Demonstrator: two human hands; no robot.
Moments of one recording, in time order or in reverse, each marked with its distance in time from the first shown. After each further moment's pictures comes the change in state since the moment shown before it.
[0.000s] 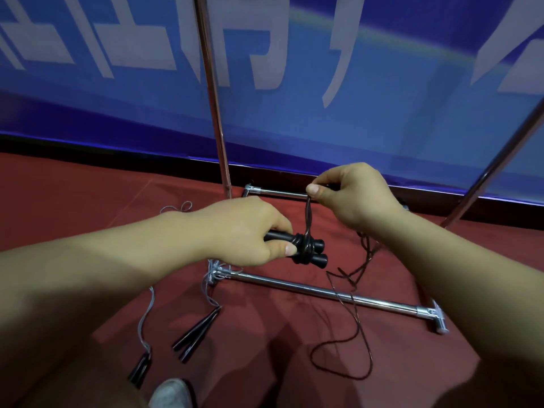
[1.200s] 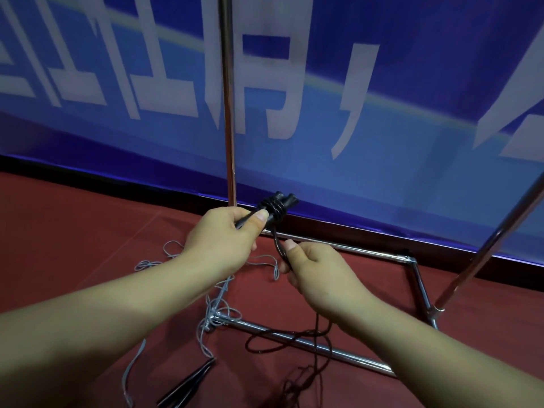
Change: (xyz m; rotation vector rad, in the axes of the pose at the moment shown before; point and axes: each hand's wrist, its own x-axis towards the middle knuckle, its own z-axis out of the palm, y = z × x) left_hand 0.013 -0.036 0.005 -0.751 0.753 -0.424; right_hand -0.015 -0.034 0.043 0.285 -0.198 0.069
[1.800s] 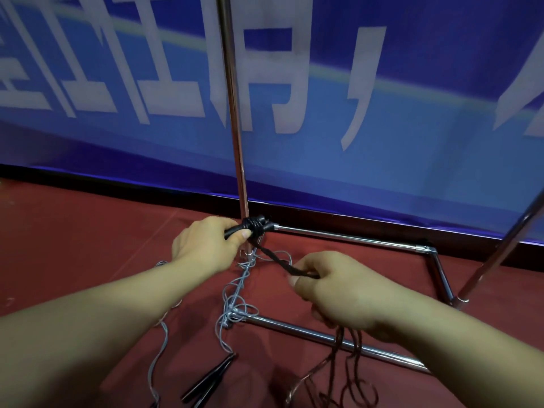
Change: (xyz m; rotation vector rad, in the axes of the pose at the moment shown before) left_hand 0.022 -0.039 -0.018 0.703 0.017 -0.066; right_hand -0.018 -0.003 -0.011 -0.025 -0.307 0.067
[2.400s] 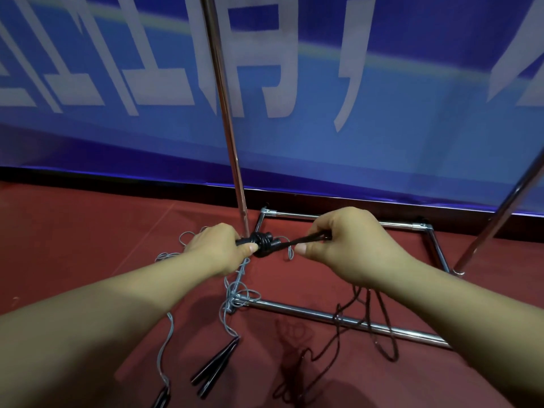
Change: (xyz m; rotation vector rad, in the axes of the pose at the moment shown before) left_hand -0.003 -0.001 0.024 0.128 -0.327 0.009; right_hand 0.001 0.005 -0.019 -0.297 0.328 -0.124
